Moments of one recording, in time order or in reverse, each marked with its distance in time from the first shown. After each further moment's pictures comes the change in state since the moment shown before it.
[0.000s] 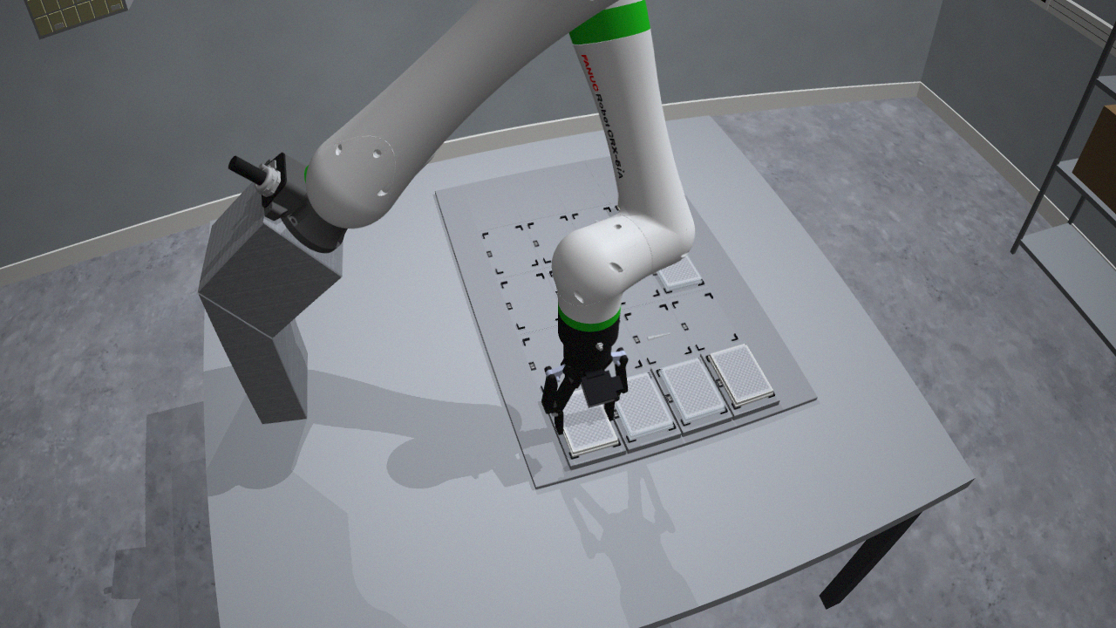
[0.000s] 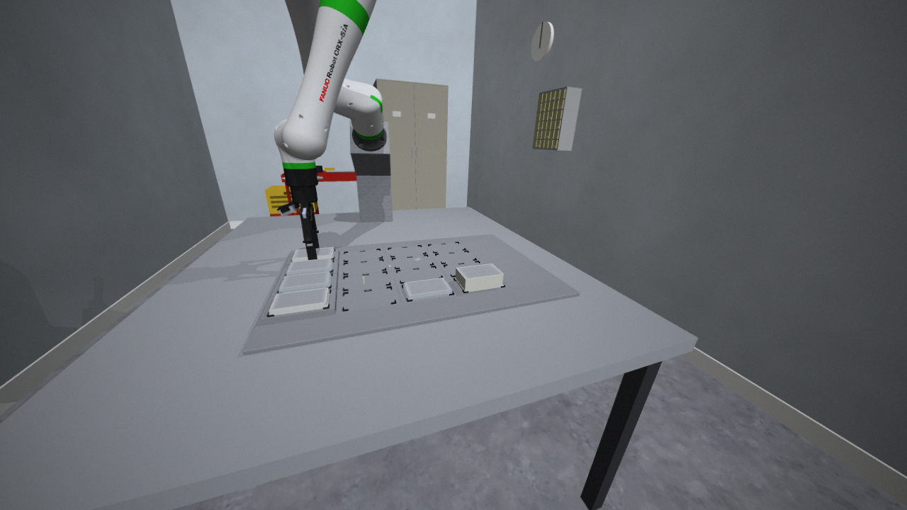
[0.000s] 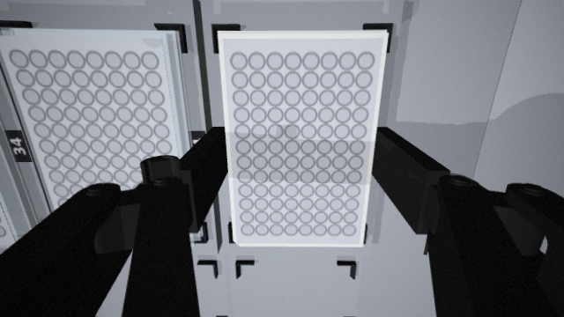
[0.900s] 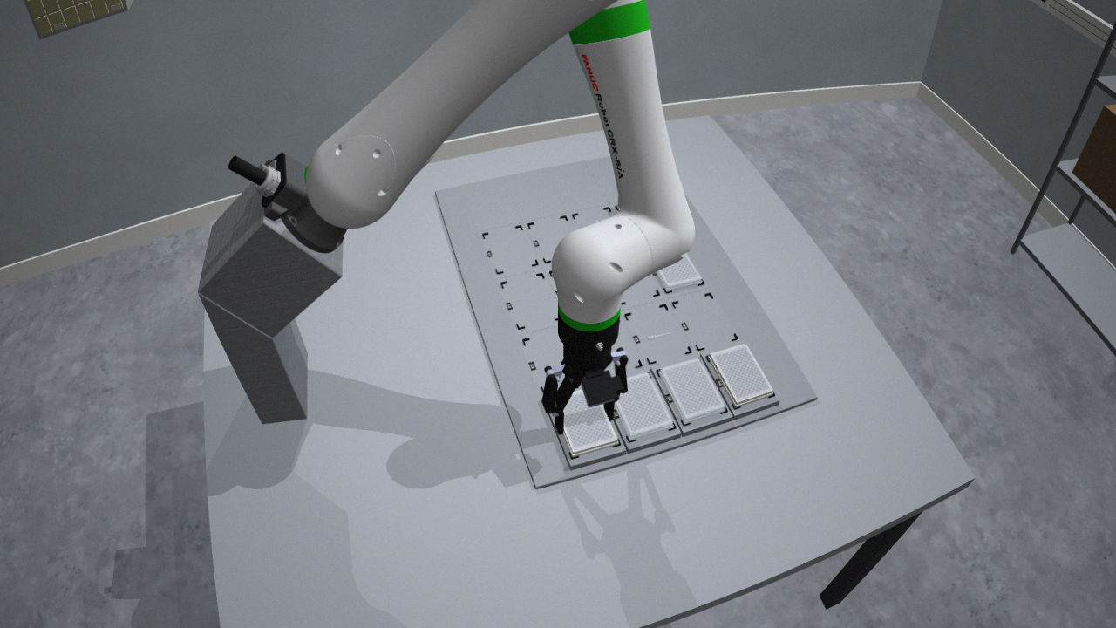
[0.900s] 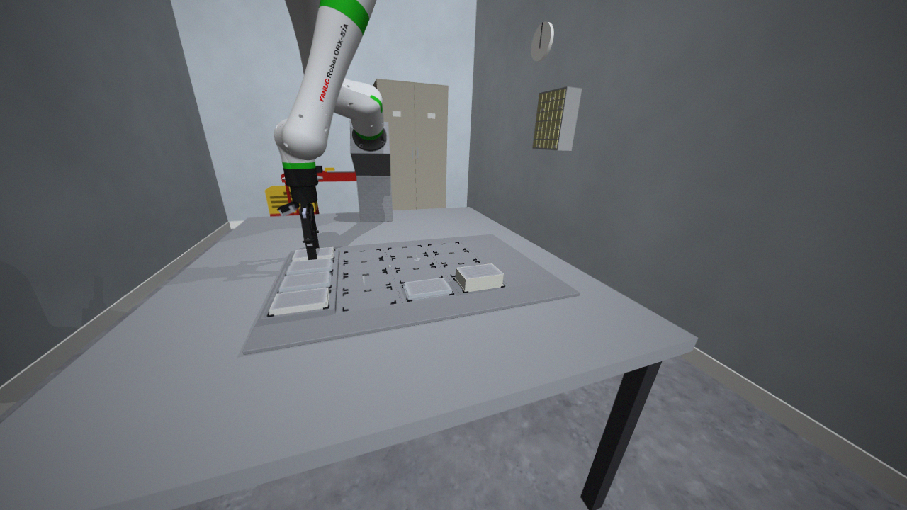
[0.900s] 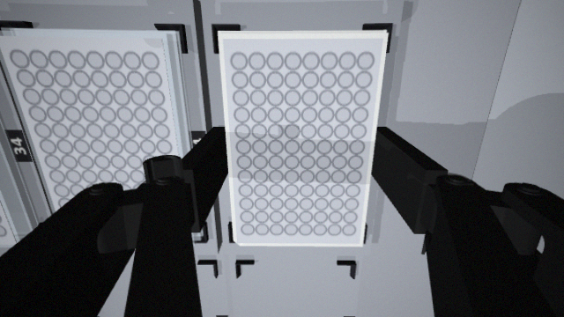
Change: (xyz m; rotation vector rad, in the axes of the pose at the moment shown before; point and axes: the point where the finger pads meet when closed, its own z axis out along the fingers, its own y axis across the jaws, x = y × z) arm 0.000 0.000 0.000 0.000 0.000 0.000
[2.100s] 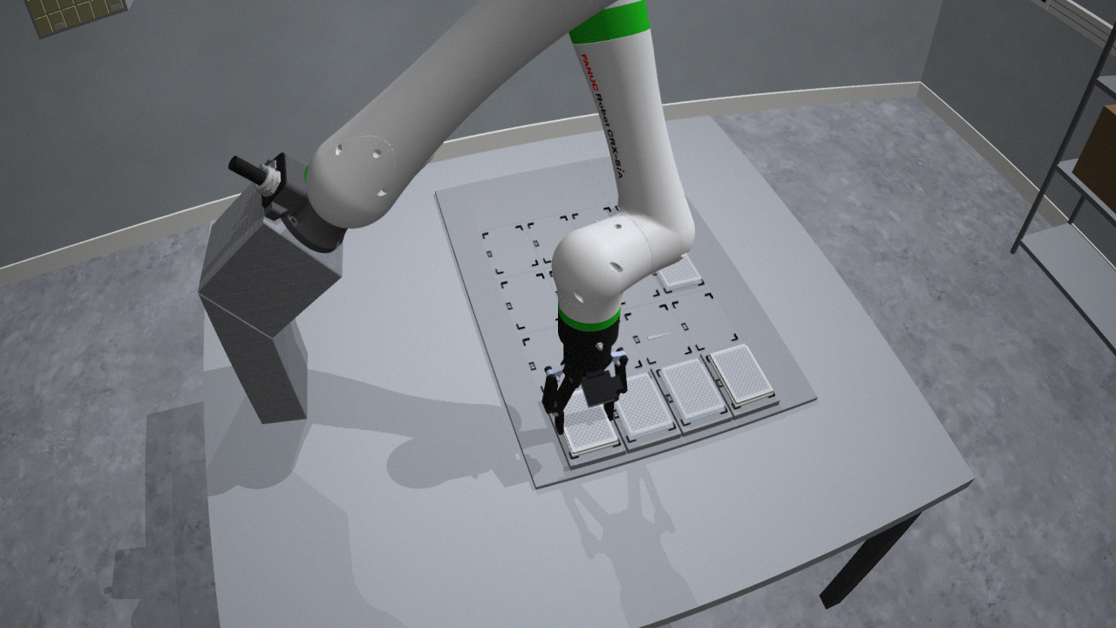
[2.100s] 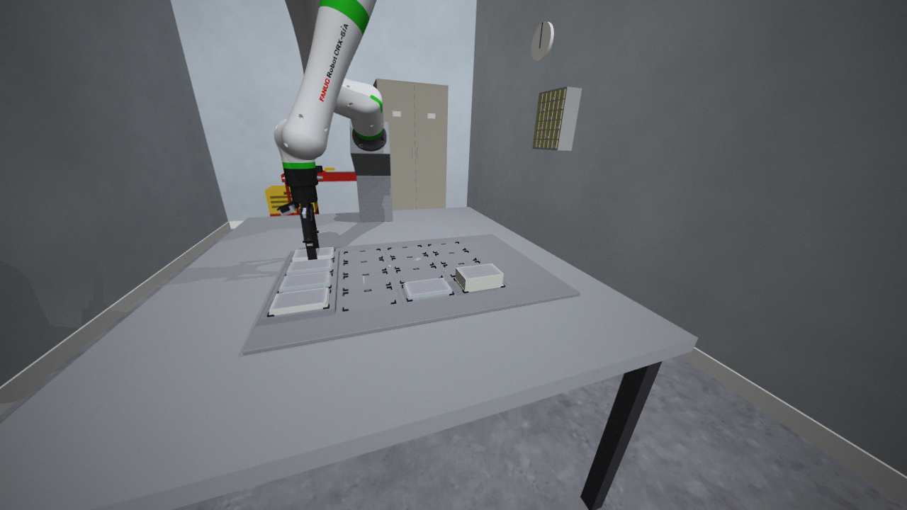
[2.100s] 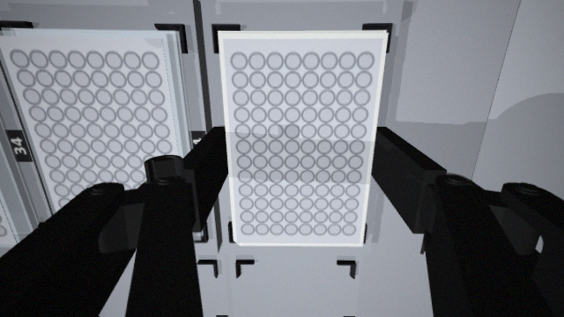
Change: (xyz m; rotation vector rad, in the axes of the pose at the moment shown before) arm 0.000 0.000 0.000 0.000 0.000 0.000
